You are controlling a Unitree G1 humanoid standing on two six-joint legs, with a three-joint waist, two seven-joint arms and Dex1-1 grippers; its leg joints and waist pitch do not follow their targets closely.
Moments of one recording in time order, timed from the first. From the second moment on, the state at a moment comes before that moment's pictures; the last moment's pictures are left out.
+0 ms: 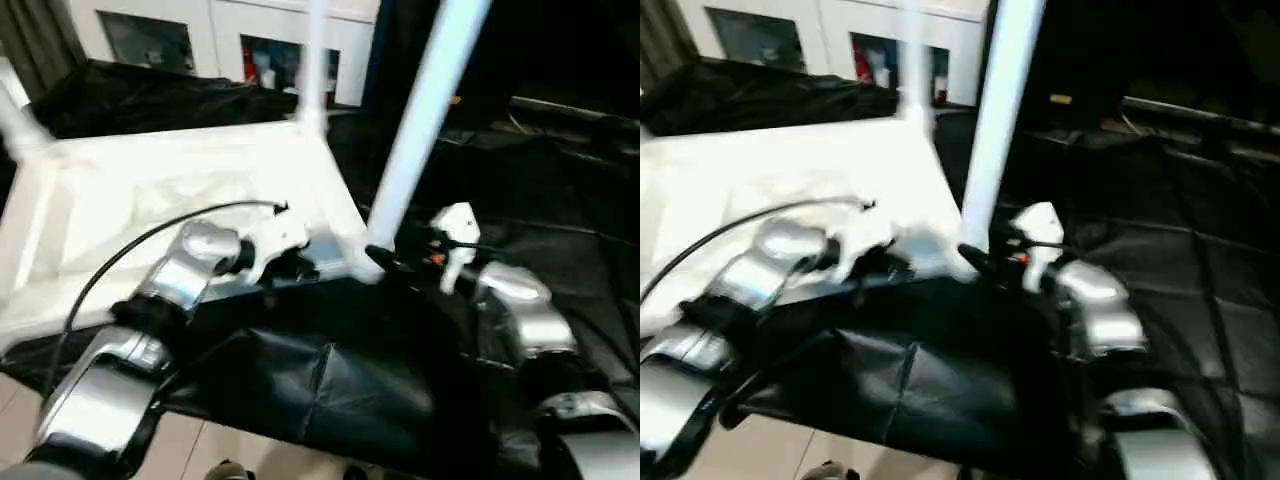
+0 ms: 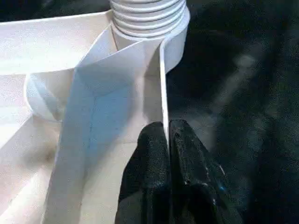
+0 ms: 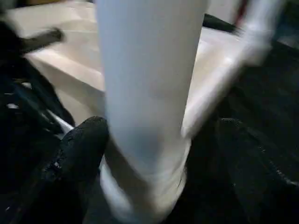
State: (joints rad) left arm -0.74 0.36 -0.31 0.73 0.10 0.01 -1.16; right arm -0.53 -0.30 0.02 0.68 0.20 -0.12 0.95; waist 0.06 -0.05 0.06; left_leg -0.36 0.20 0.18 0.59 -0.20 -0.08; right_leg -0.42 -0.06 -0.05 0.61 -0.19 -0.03
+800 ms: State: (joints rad) left arm -0.63 0.43 -0.33 0.54 0.05 0.03 -1.34; right arm -0.44 -0.40 0.16 0.51 0.18 -0.04 1.19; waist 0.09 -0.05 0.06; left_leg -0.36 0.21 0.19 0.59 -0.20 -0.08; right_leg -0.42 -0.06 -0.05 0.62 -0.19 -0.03
